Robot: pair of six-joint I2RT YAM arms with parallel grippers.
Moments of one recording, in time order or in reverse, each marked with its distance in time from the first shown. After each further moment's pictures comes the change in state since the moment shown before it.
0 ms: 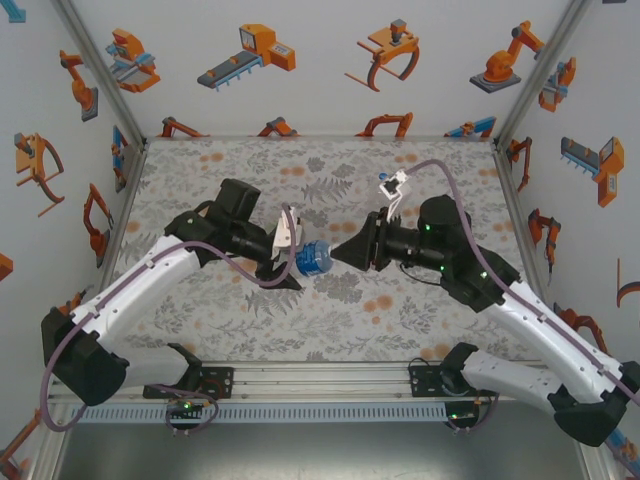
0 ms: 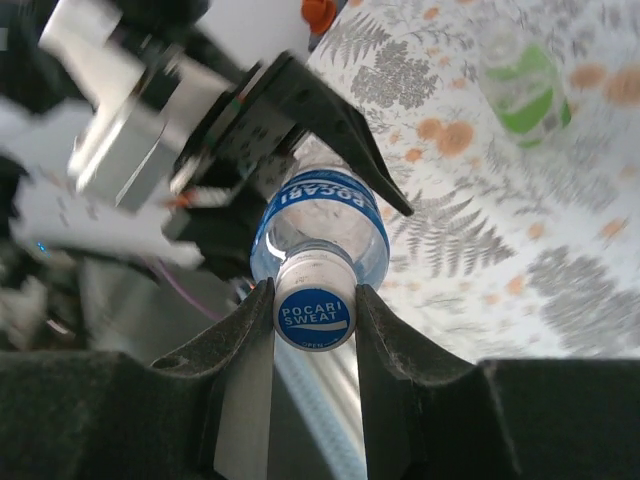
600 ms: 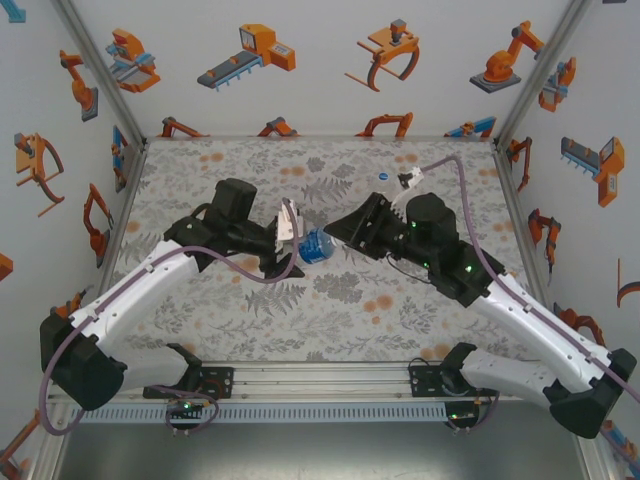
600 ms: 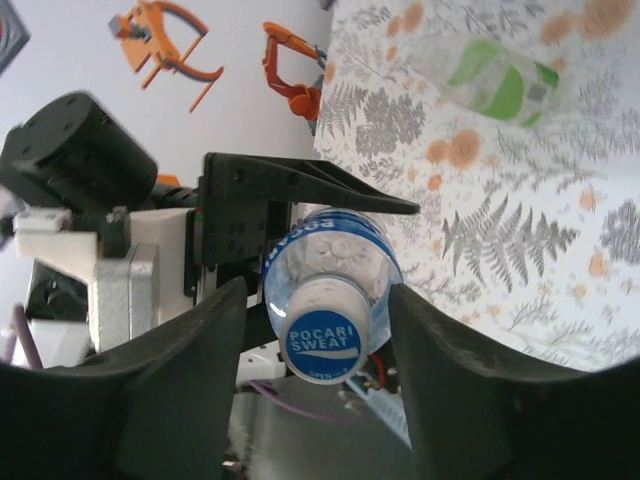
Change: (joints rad) left arm 0.011 -0.021 -0.048 0.170 -0.085 -0.103; right arm 0.005 0.047 -0.012 0.066 0.197 0.319
